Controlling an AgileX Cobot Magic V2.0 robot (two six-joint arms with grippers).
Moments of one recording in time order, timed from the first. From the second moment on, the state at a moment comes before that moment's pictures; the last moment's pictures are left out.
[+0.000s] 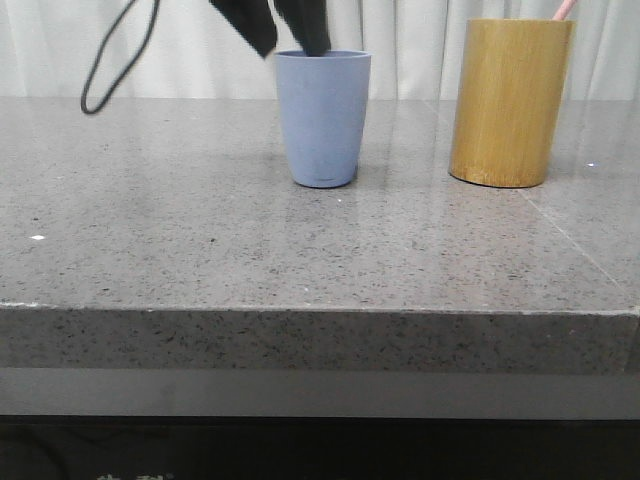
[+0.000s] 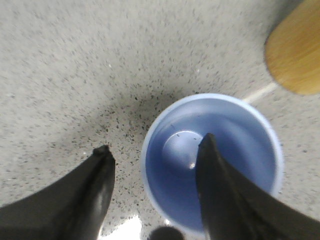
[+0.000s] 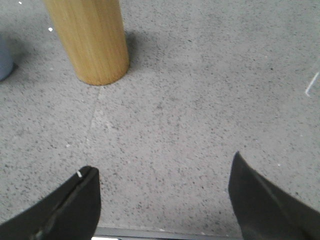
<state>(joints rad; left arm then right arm) -0.56 2.05 -2.23 -0.03 1.26 0.07 0.00 0.60 -0.68 0.09 0.71 0.02</state>
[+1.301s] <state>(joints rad) -0.48 0.83 -1.10 -0.07 0.99 0.07 0.00 1.45 -1.43 0.45 0.83 -0.19</state>
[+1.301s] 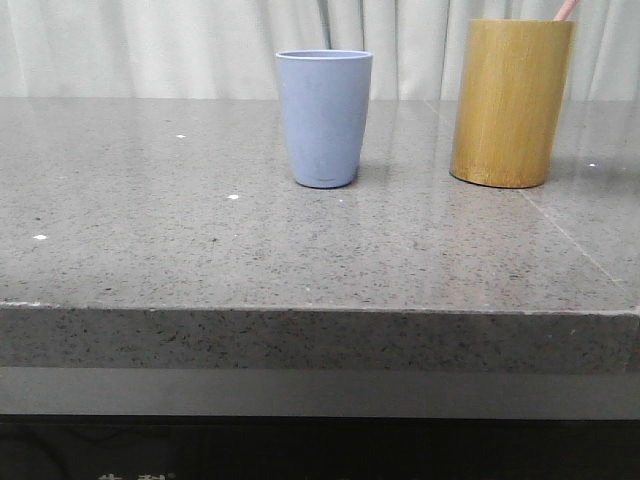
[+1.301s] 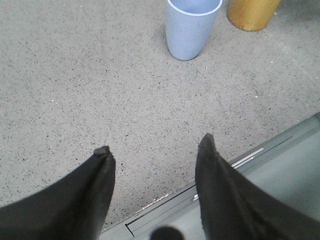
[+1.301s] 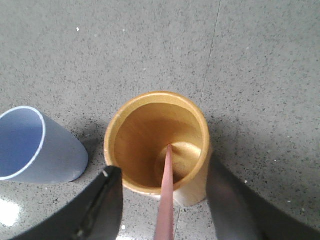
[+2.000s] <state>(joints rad) -0.48 0.81 -1.09 -0.07 0.97 0.07 0.00 1.48 -1.60 0.36 0.96 -0.22</state>
